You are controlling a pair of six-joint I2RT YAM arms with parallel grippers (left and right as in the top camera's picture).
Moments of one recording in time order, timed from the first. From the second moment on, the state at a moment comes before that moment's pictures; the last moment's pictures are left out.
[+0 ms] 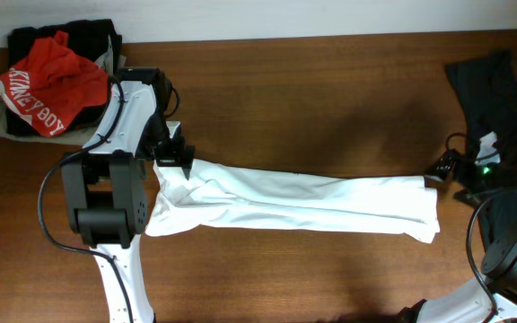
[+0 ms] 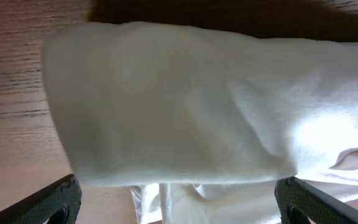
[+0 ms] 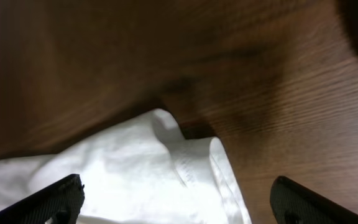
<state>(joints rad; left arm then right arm) -0.07 2.28 1.89 -1.52 0.01 -0.01 -0.64 1.86 1.22 -0.92 -0.46 -0.11</state>
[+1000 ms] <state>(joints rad) -0.07 2.28 1.89 -1.47 0.11 -0.01 -0.56 1.84 0.98 -0.84 -0.52 0.02</state>
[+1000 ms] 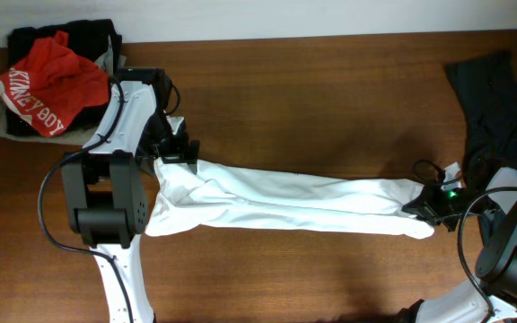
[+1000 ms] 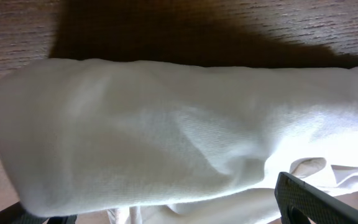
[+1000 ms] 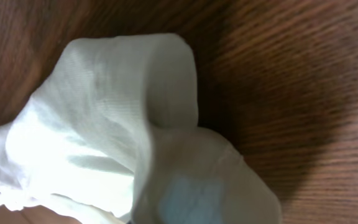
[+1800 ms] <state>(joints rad) -0.07 2.28 1.89 -1.43 0.12 -0.01 -0.31 1.74 1.29 -1.13 -0.16 0.20</state>
